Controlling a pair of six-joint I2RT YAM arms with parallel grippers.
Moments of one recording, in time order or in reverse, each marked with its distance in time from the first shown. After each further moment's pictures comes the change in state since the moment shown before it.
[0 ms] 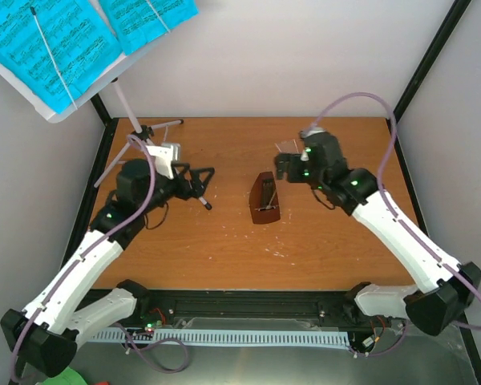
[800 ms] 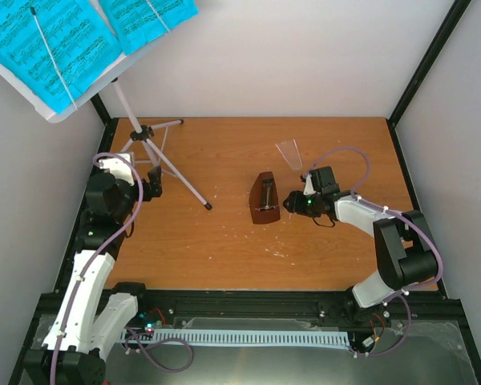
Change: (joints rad) left arm 0.449 -0.129 -0.108 -0.033 -0.145 0.294; right arm -0.357 0.264 -0.551 0.461 -0.509 0.005
